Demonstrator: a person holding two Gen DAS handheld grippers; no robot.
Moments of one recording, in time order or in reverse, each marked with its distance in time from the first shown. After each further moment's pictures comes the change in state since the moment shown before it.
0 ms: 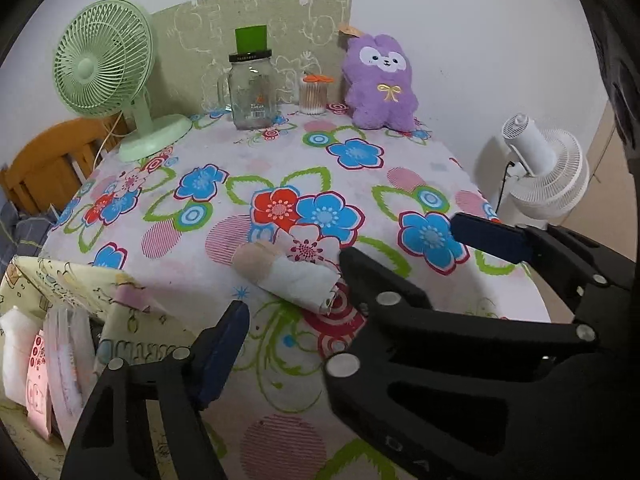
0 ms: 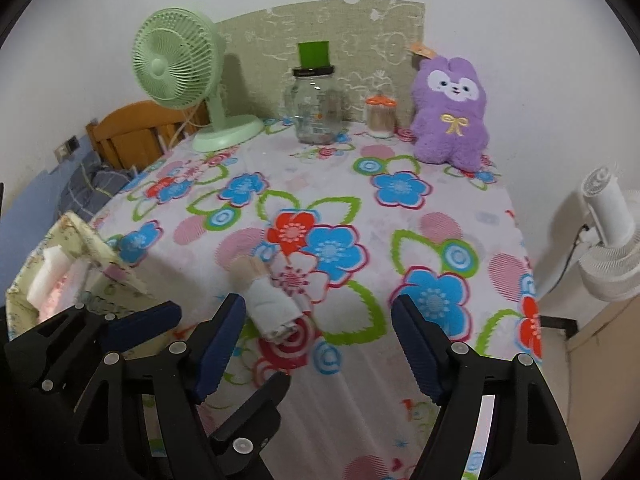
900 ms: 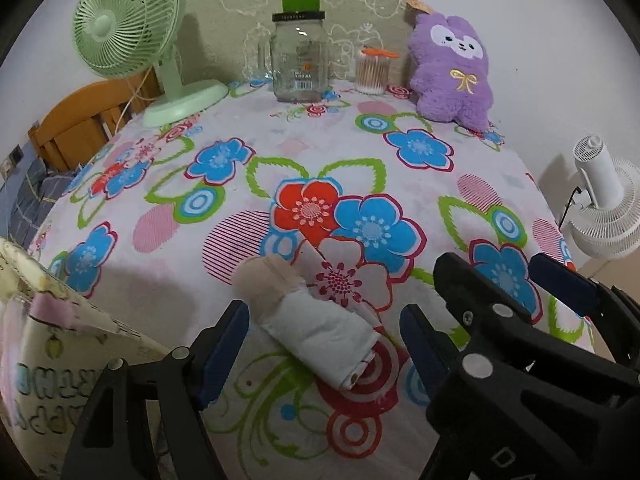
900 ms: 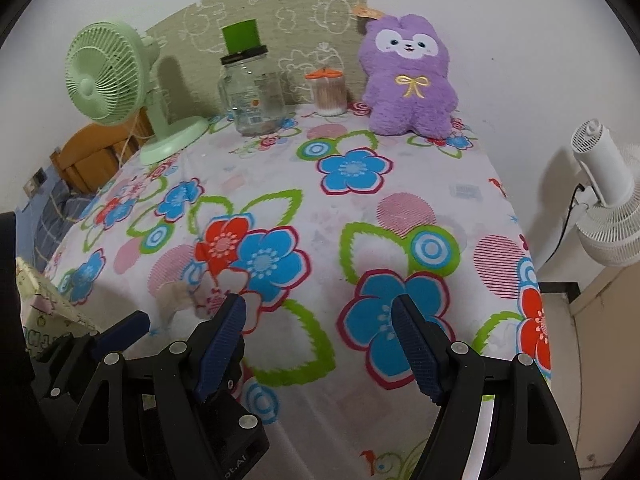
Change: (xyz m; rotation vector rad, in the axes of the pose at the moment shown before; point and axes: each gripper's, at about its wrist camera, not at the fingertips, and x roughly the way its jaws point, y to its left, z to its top) left arm 0.071 0.007 0.024 -0.155 0.071 0.146; right arm 0.053 -0.049 0.010 0.144 0.041 -0.043
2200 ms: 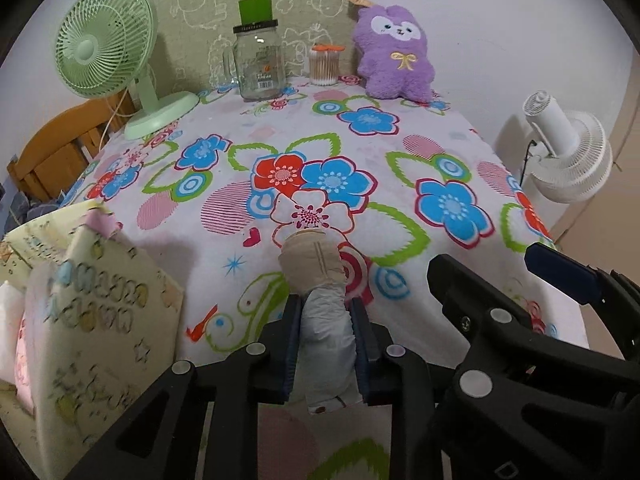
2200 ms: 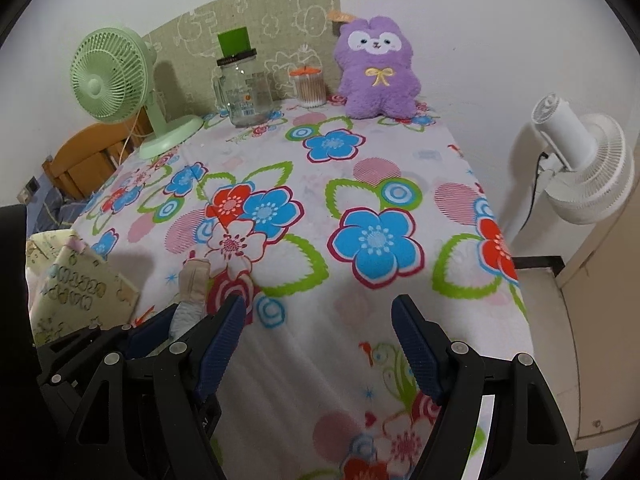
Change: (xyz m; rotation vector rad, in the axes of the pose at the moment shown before) left arm -0.049 -0.001 -0.044 0.151 -0.008 -0.080; right arm -0.057 0.006 -0.053 0.055 -0.017 -0.055
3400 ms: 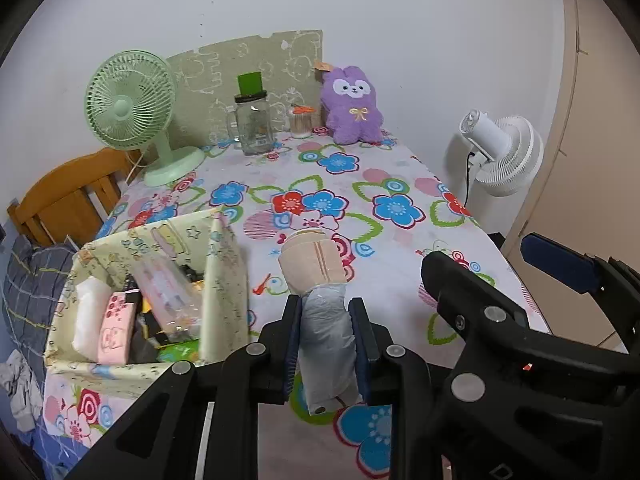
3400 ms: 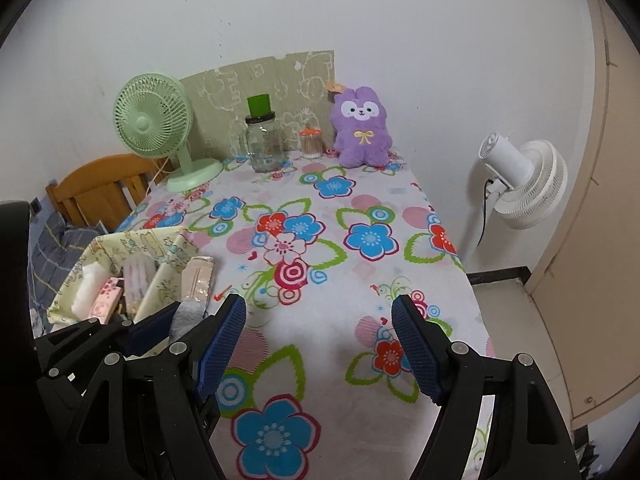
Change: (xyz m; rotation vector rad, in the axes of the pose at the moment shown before) left arm -0.131 0.034 -0.054 0.125 -0.156 -0.082; right arm -0.143 0.070 -0.054 0.033 -0.171 -0.092
